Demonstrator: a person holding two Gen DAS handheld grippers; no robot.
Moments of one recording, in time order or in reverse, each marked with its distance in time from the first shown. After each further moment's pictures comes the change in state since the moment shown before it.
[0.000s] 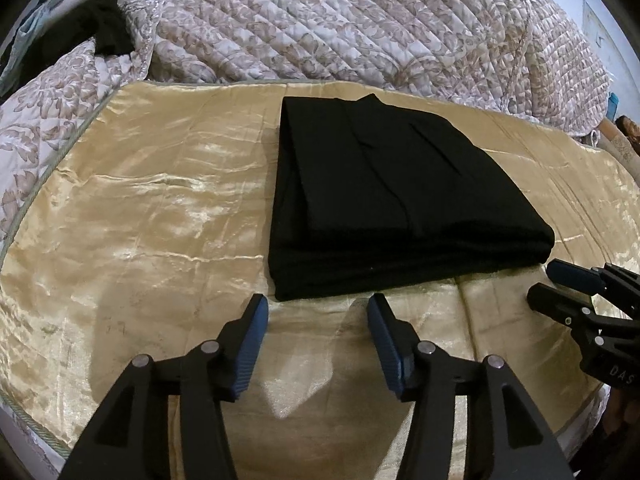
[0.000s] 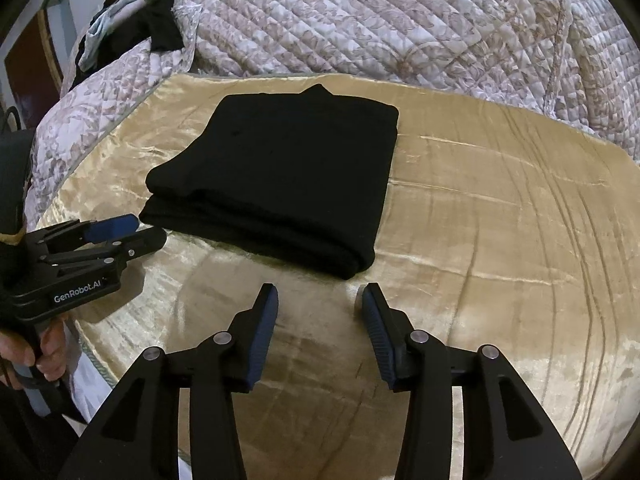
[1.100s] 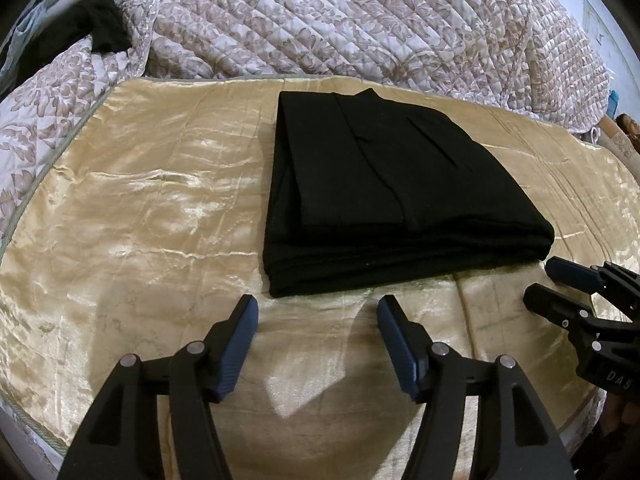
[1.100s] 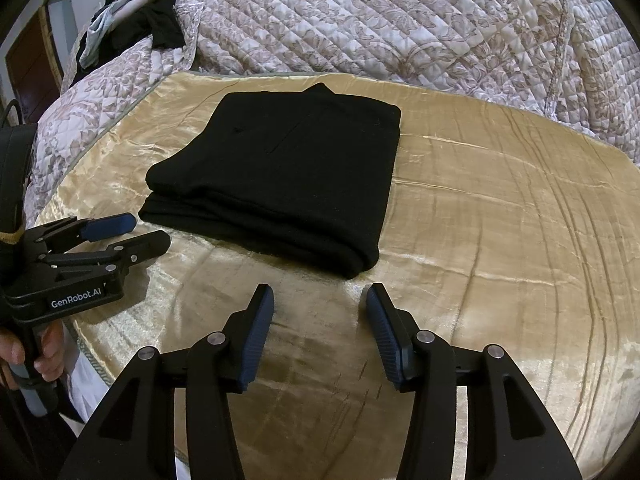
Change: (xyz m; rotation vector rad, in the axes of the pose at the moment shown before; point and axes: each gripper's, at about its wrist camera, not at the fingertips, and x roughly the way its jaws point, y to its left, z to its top) left arm 0.002 -0.002 -0.001 0.006 0.015 -0.003; right arm 0.002 0.001 -0.001 -0.003 0.000 -0.002
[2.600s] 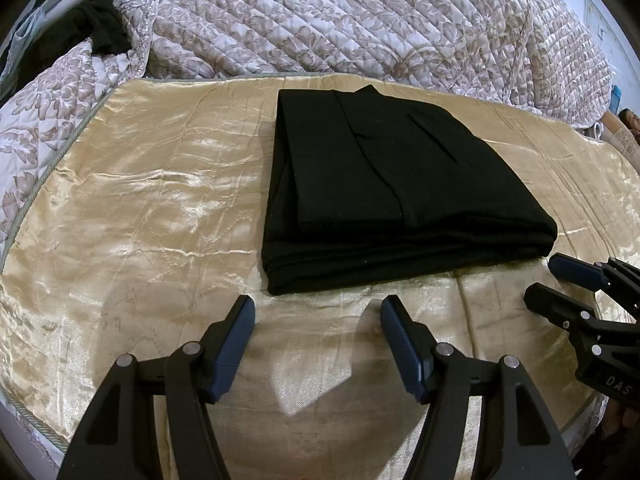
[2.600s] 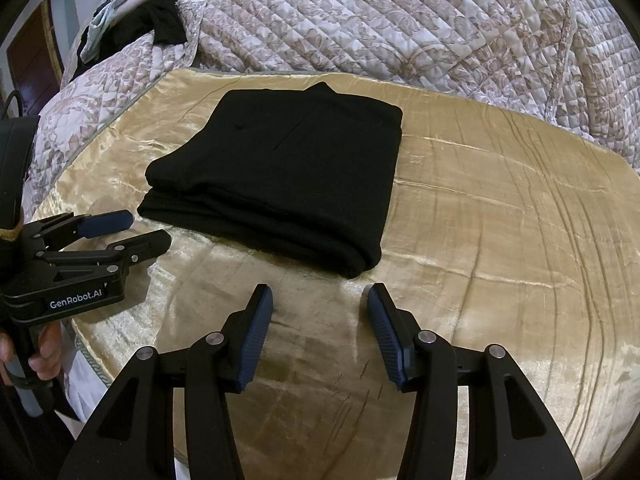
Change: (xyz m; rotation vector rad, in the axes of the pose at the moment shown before) left arm 0.001 -0.002 0.001 0.008 0.008 0.012; right arm 0.000 0.002 0.000 -0.002 0.000 -0.005
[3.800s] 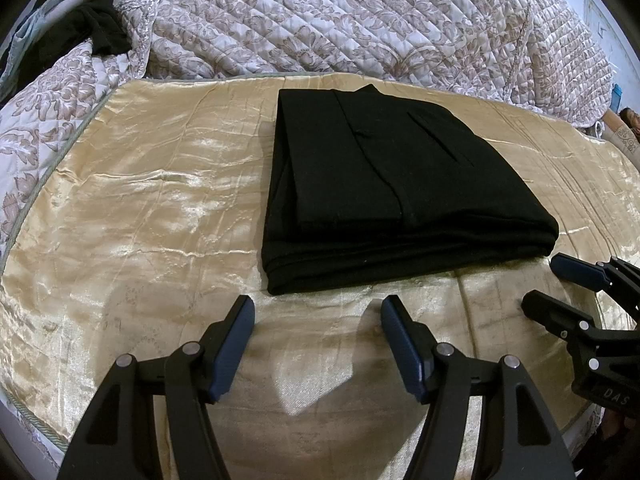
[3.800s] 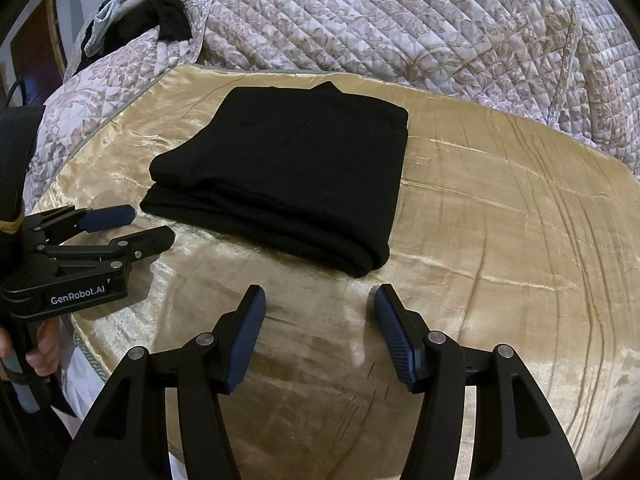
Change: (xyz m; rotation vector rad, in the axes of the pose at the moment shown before) left arm 0.000 0.000 -0.001 0.002 0.000 0.003; right arm 0.001 0.005 -0.001 -0.021 0.000 -0.006
